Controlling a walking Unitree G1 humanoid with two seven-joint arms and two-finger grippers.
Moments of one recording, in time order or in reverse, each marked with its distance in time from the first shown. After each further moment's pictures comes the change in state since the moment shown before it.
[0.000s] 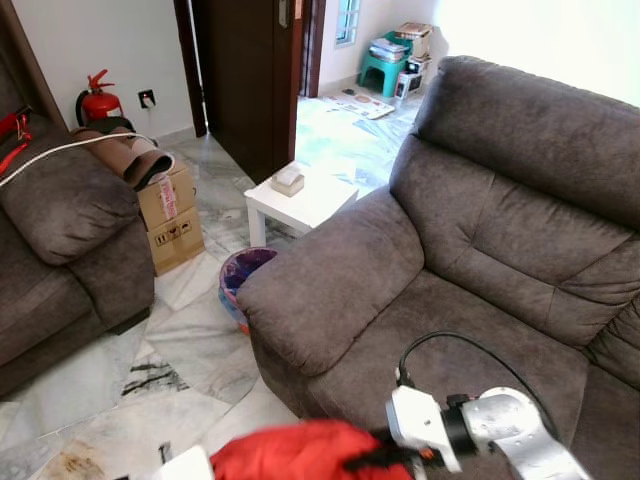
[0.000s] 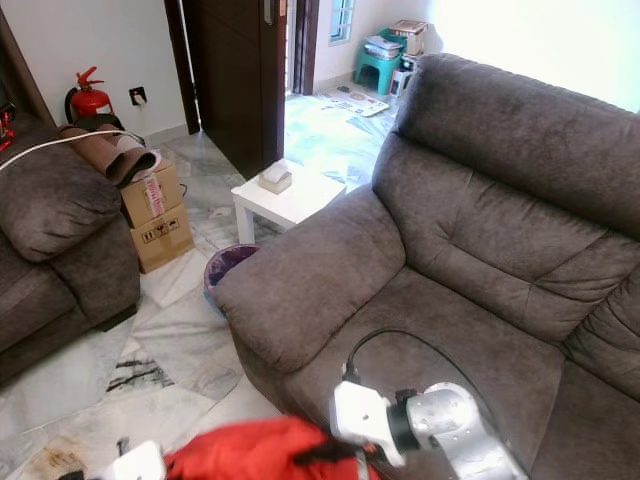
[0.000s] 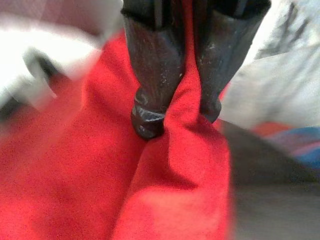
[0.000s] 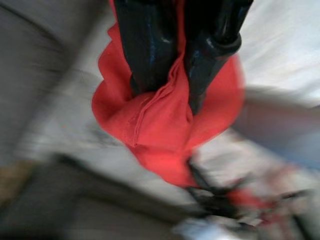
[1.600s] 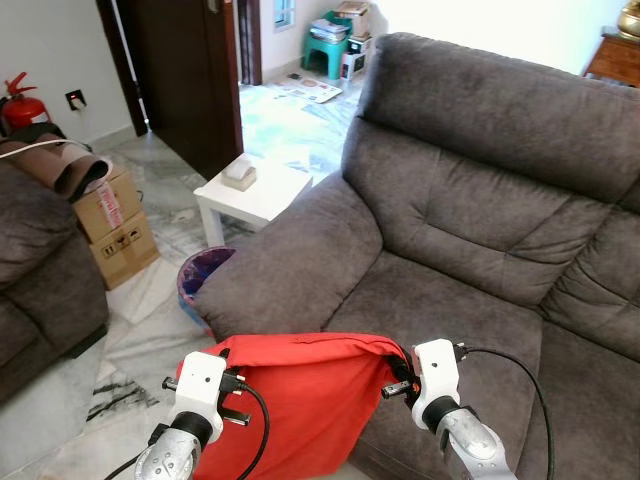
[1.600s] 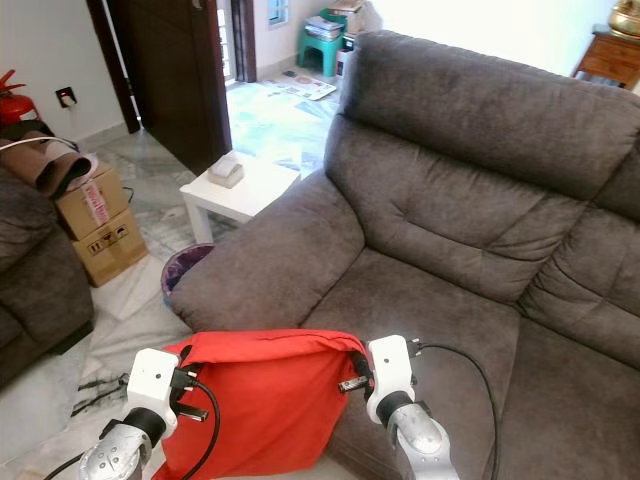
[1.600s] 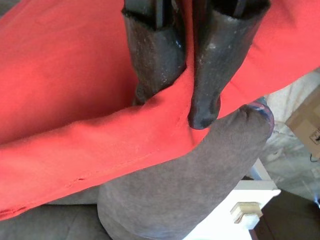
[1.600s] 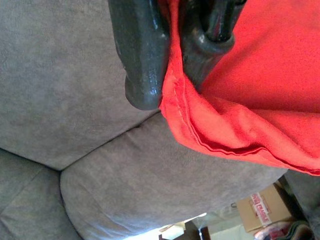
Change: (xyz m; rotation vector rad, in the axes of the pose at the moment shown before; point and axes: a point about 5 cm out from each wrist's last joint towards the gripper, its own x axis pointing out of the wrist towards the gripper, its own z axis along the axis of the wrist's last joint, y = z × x) left arm 0.019 0.020 0.063 -0.312 -0.221 0.518; right arm 0.014 -0.018 -0.043 0.502 -0.117 -0.937
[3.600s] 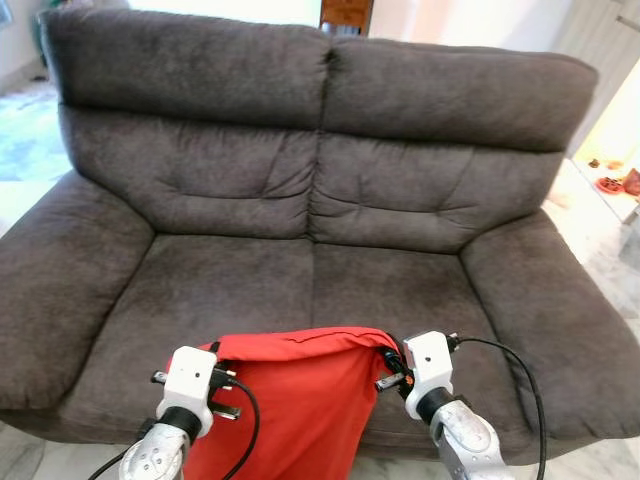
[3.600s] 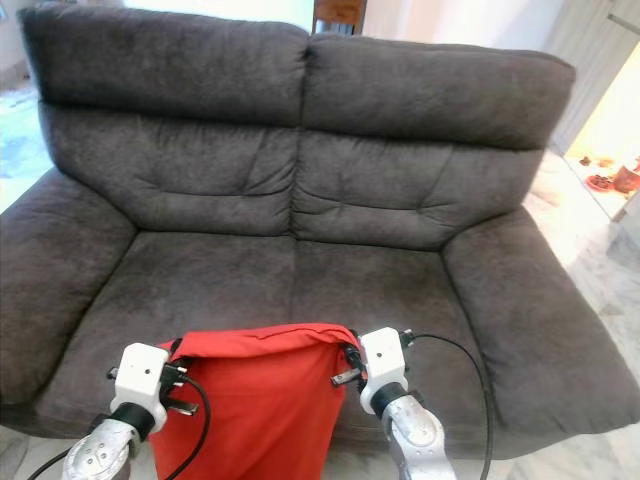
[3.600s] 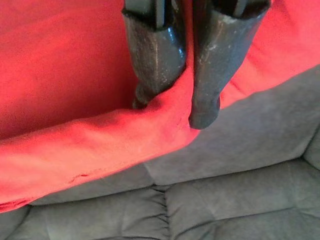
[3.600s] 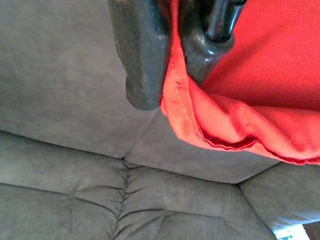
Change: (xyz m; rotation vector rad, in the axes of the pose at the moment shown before) left arm 0.000 0.011 0.007 -0.015 -0.032 0.030; right arm 0.009 0.005 0.017 -0.074 -0.091 0.065
